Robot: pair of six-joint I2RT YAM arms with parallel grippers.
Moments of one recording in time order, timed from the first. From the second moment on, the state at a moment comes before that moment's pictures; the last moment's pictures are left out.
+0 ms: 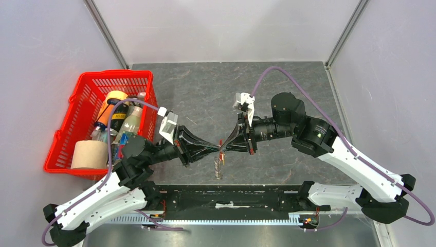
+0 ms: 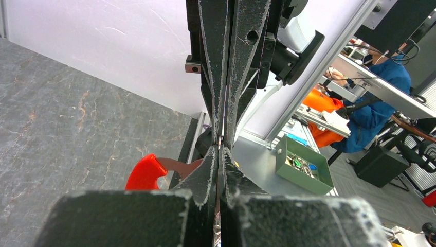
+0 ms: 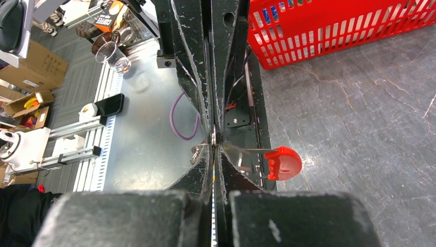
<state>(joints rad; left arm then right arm) -0.93 0.60 0.70 0.19 0.45 -0.56 0.96 1.10 1.36 -0.53 -0.65 0.20</state>
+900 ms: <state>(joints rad) -0.93 0.67 0.80 -0.03 0.60 -0.55 0.96 1.14 1.43 -0.78 -0.79 0.18</state>
